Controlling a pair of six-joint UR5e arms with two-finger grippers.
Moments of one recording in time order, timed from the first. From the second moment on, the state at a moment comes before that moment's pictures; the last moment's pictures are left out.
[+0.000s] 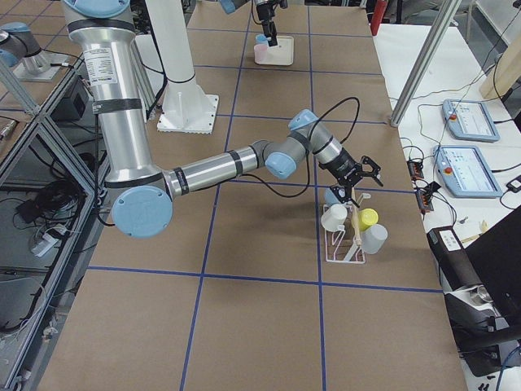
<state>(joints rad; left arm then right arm) -0.64 -1.68 -2.22 -2.12 -1.84 -1.14 1.08 -1.41 1.76 -1.13 1.38 -1.14</state>
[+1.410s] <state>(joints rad) -0.88 -1.18 -2.18 -2.35 -1.89 -0.62 0.94 -1.48 2.10 -1.22 2.02 0.04</state>
